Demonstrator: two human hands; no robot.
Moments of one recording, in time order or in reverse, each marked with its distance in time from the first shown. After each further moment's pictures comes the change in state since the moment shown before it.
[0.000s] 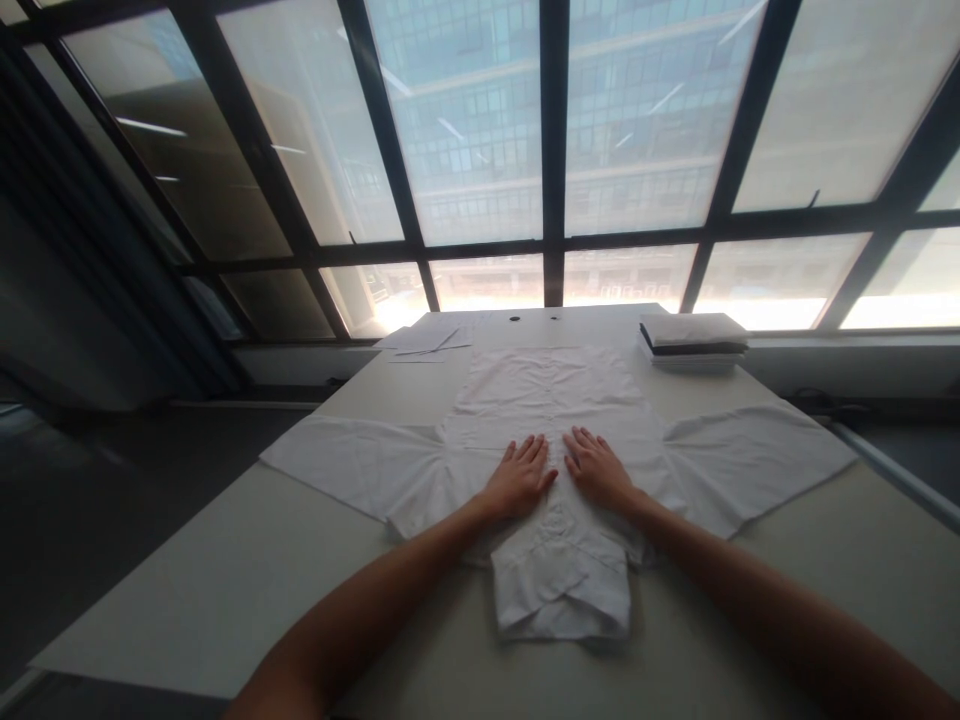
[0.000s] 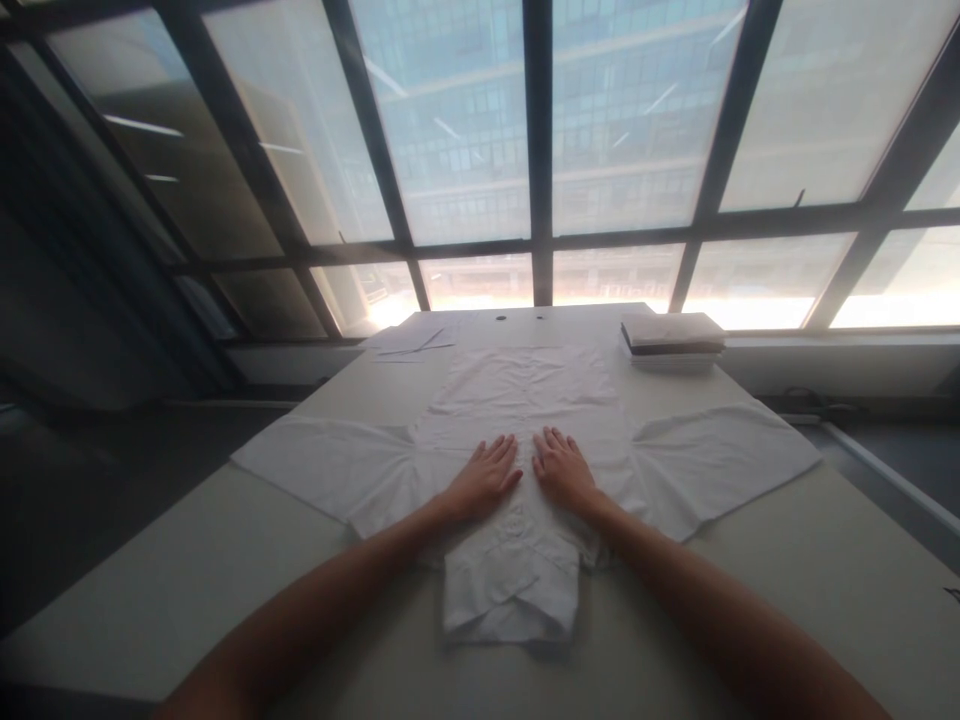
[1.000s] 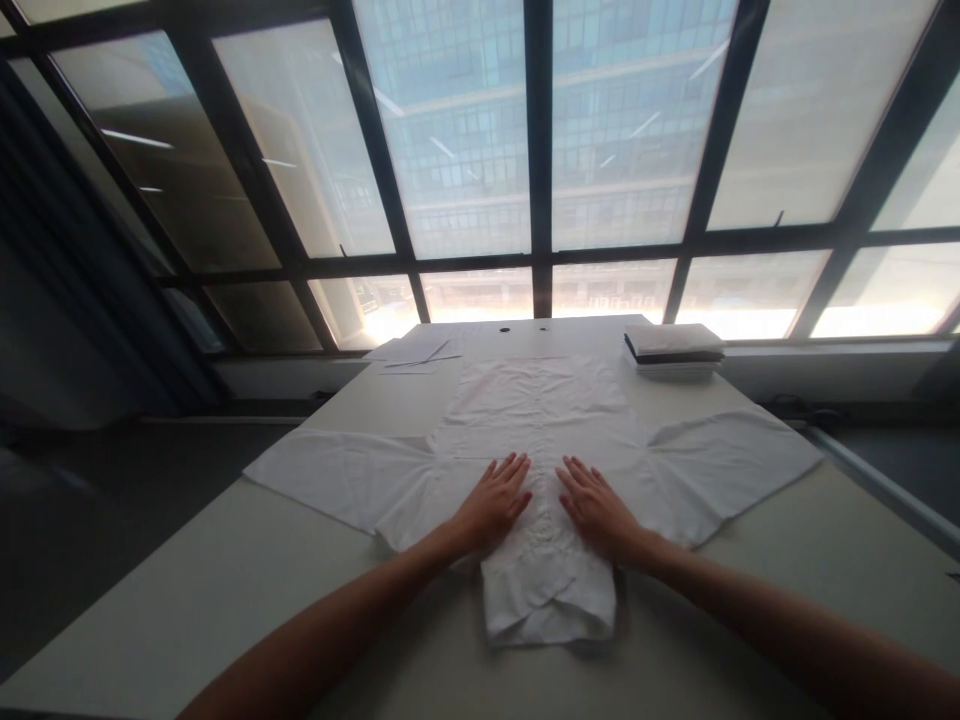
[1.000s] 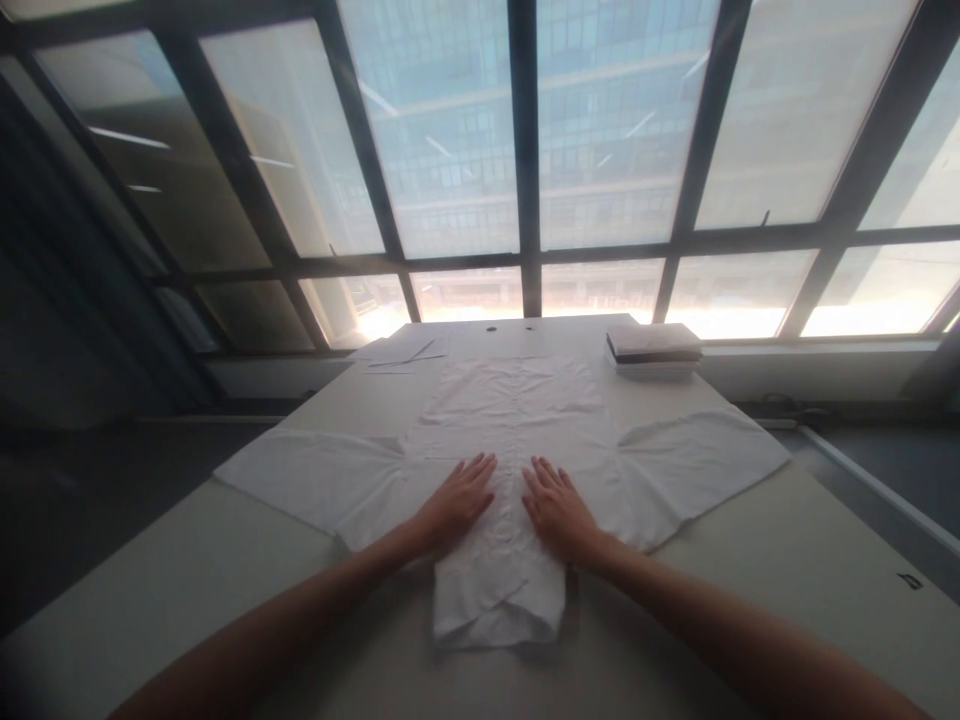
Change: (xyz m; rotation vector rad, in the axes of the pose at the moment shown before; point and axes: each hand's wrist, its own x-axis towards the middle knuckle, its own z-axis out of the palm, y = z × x) left_hand -0.042 -0.010 -0.020 -0.031 0.029 0.053; right_hand -0.064 -0.012 -0.023 0.048 -0.035 -0.124
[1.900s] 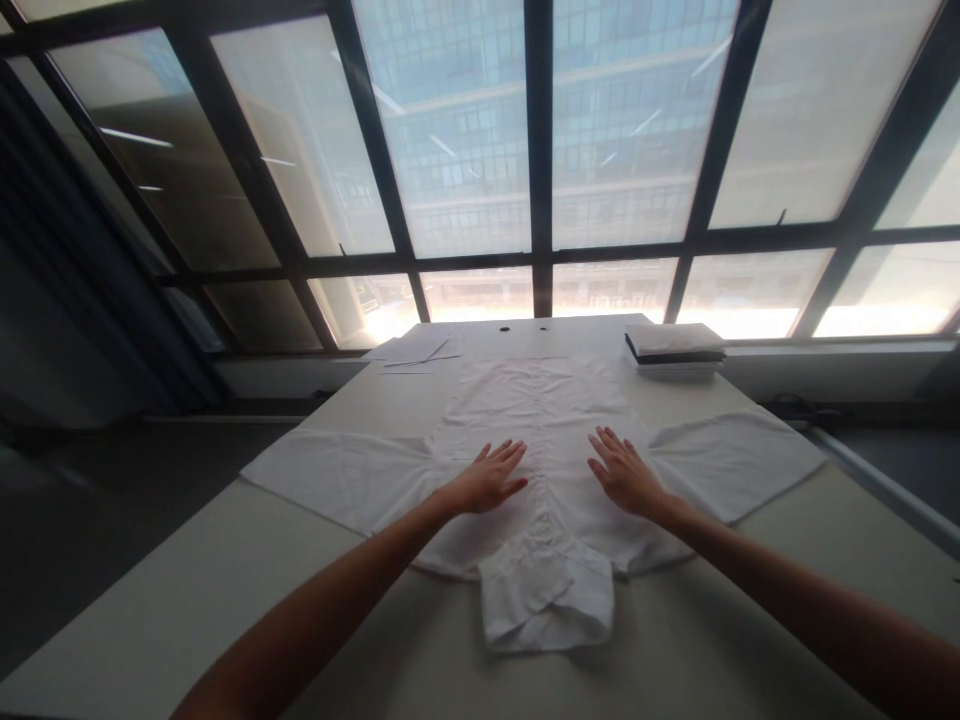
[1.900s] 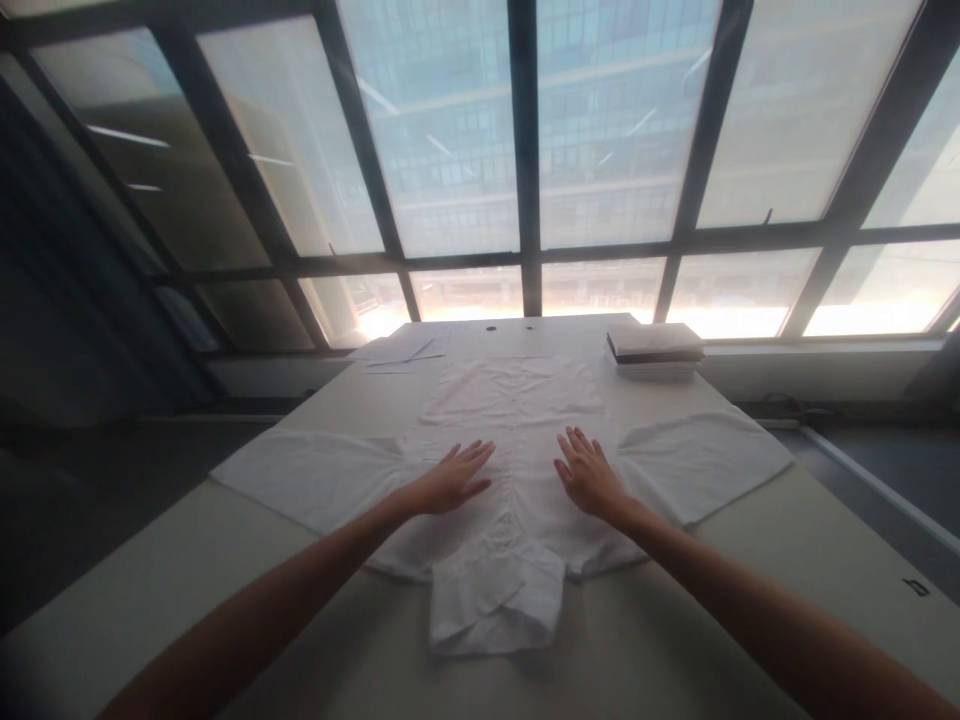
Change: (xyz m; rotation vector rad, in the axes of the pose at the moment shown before) left_hand 0.033 -0.027 -0.025 -0.015 -0.174 0.017; right_hand 0.027 0.065 -0.014 -0.052 0.075 0.171
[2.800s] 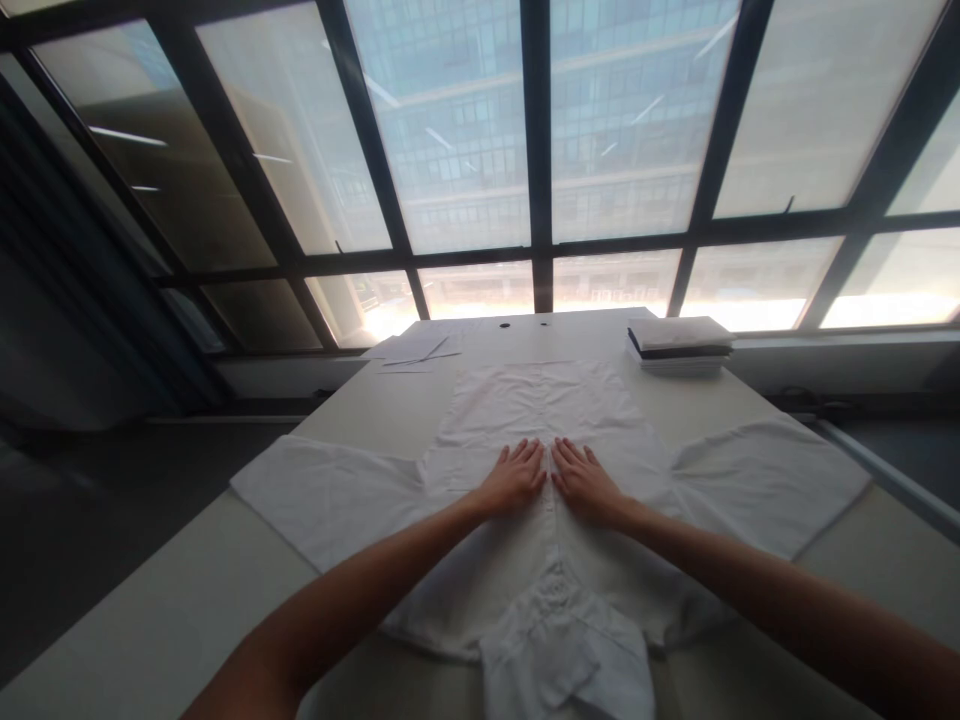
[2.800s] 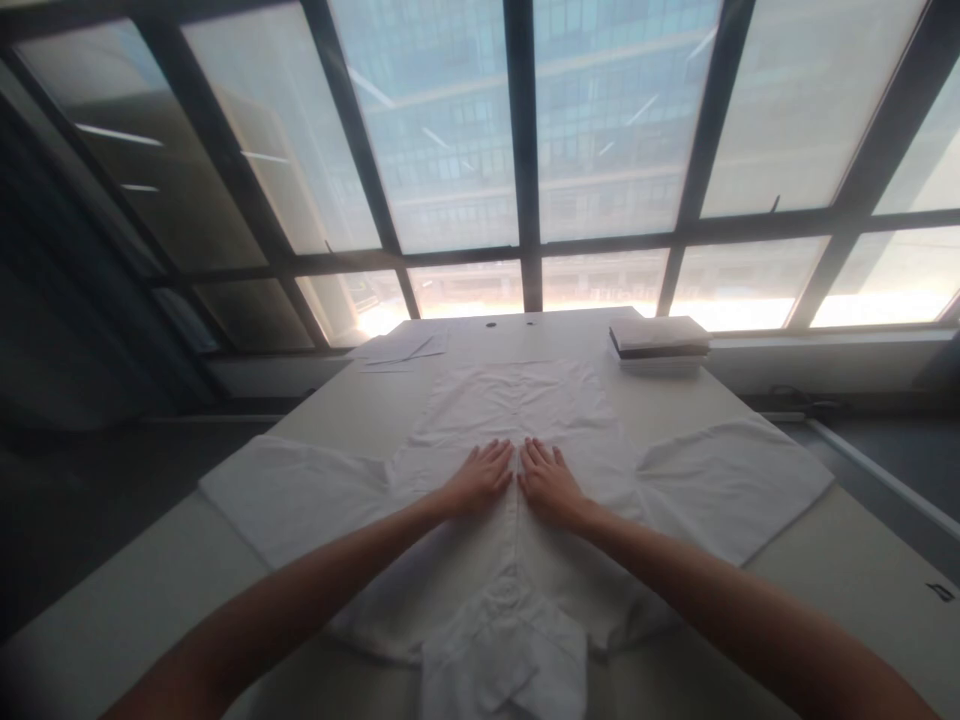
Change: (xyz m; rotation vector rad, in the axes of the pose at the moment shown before) left_hand 0.040 0.021 0.033 0.008 0.047 -0.077; right_hand 0.016 -0.062 0.025 0.000 -0.090 -0.188
